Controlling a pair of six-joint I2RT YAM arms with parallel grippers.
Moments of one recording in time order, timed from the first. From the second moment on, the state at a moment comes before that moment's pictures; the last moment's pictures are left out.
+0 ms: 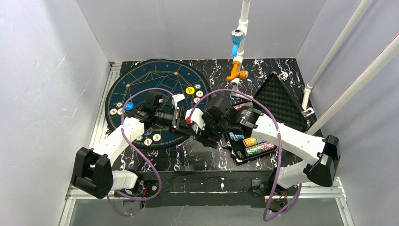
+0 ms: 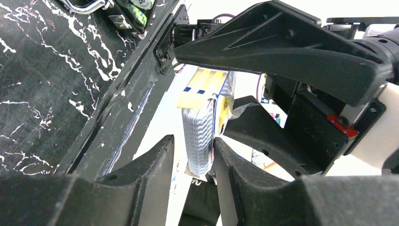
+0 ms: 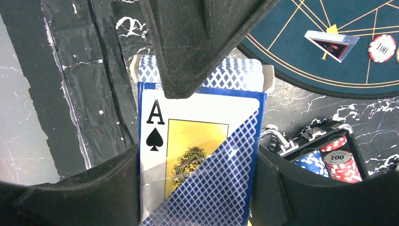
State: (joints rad) left arm -0.41 1.27 0.86 -0.36 1.14 -0.66; right arm 1.06 1.38 1.30 -0.80 -0.20 -0.32
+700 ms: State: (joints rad) left arm -0.35 1.19 0.88 -0.47 1.15 -0.56; right arm 1.06 1.36 1.29 -0.83 -0.22 -0.37
